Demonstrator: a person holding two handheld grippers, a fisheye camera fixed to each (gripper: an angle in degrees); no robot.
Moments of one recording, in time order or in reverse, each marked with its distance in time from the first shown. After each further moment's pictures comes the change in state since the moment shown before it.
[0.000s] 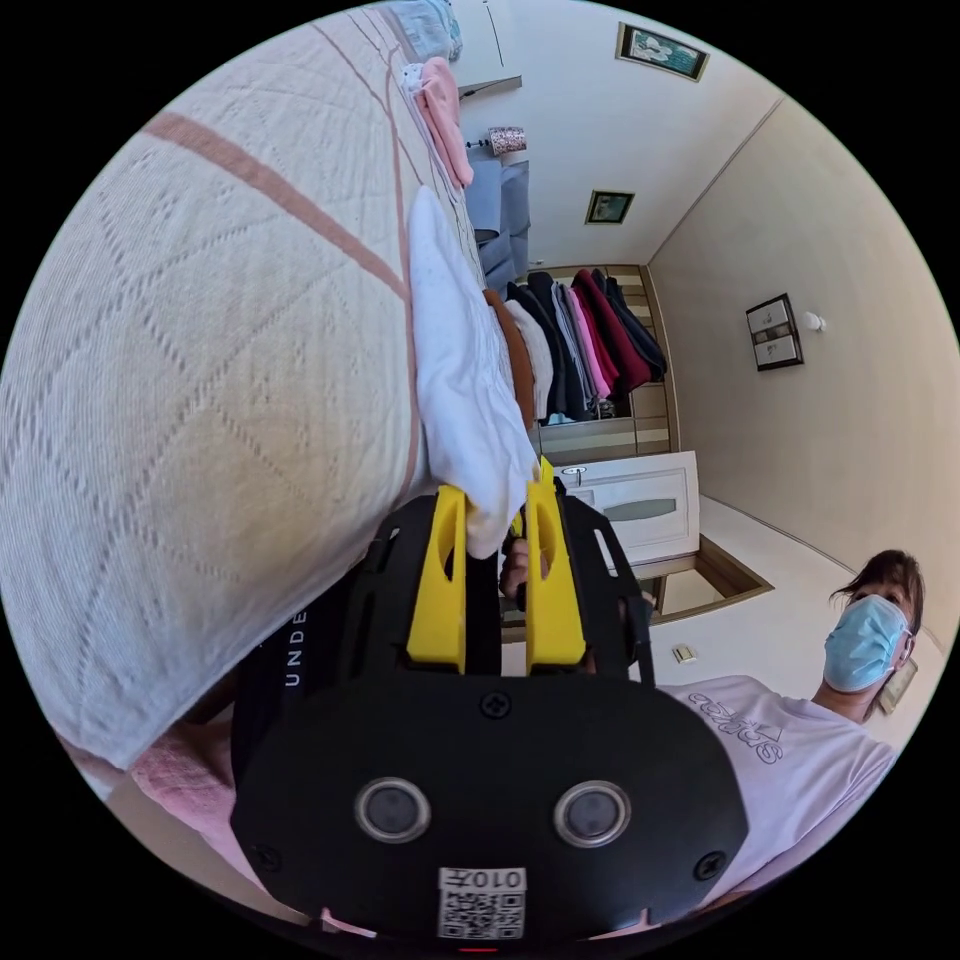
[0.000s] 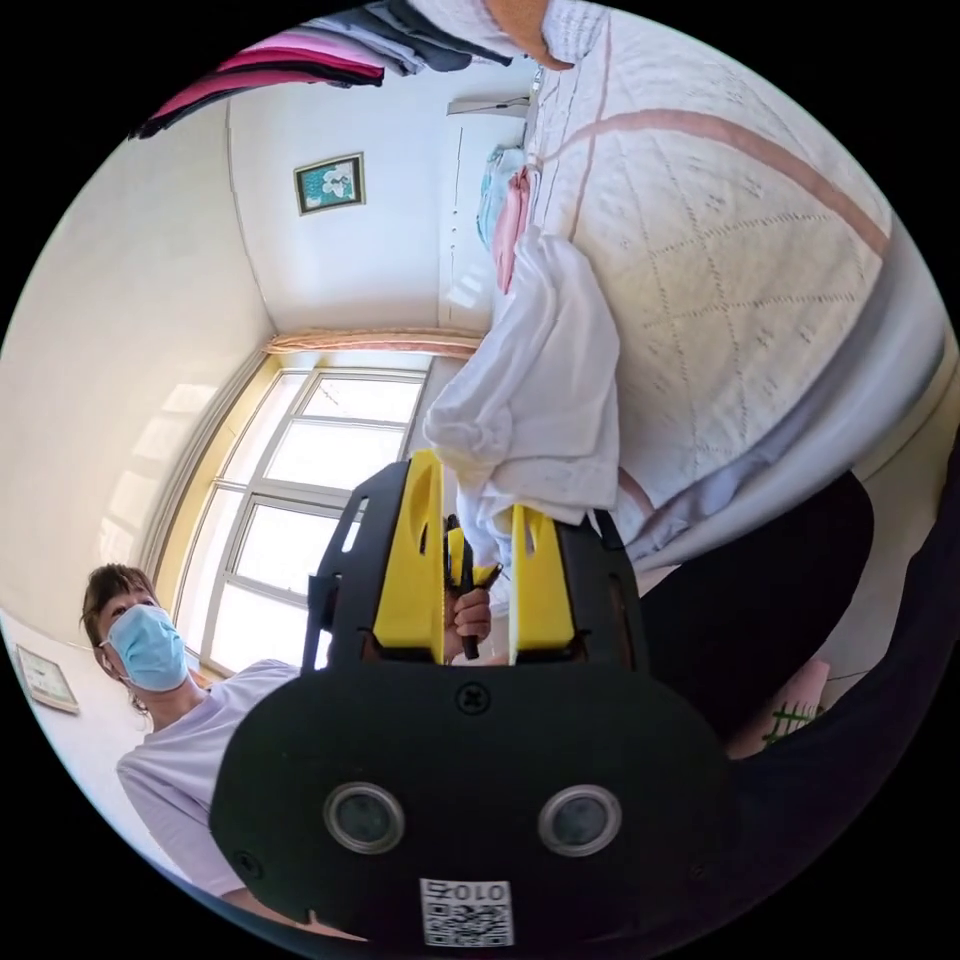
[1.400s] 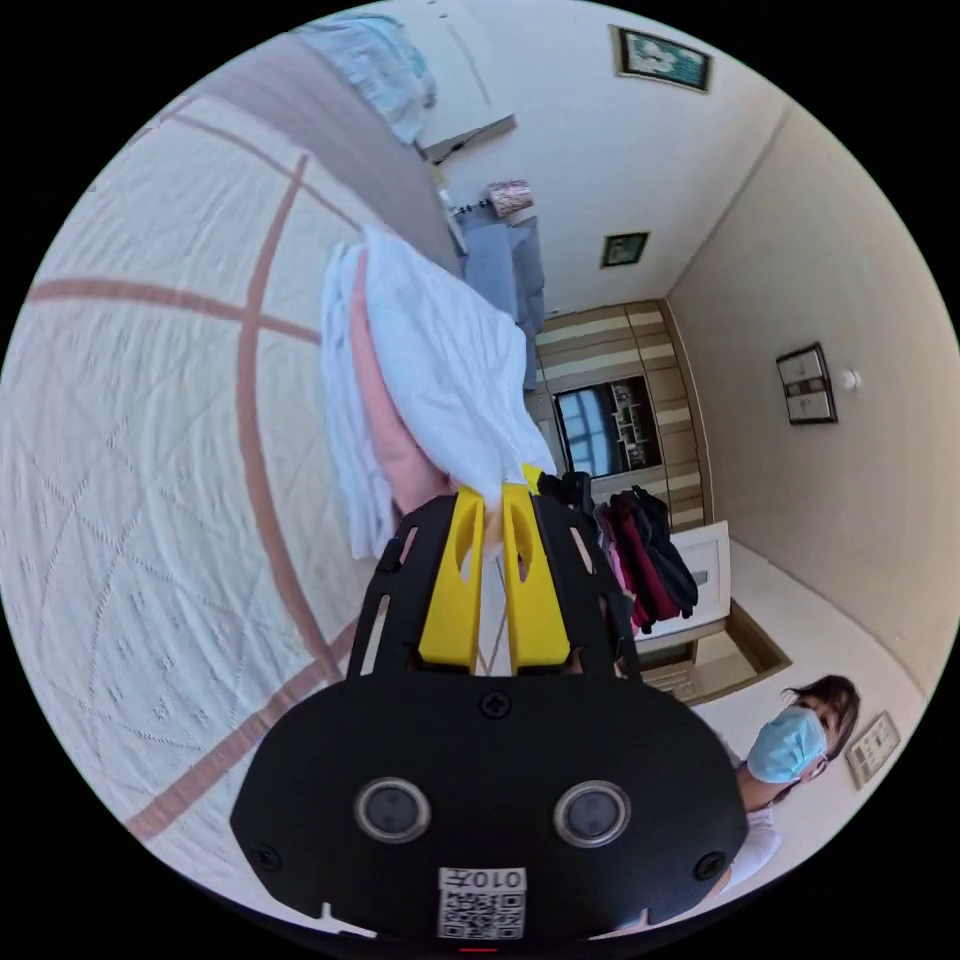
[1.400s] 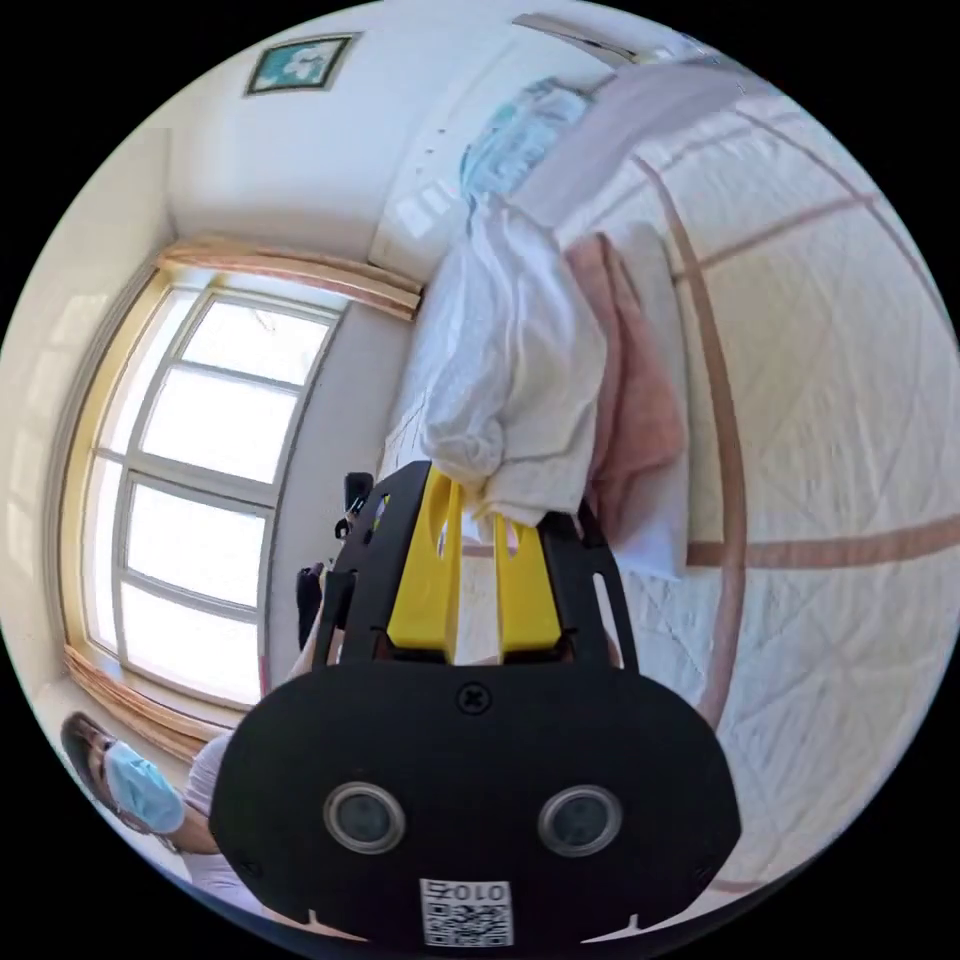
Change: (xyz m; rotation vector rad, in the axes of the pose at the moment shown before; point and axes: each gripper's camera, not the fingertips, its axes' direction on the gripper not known) left arm -0.017 -0.539 -0.001 0.062 -0.078 0.045; right arm 0.034 -0.614 0.276 -0.291 0.331 -0.138
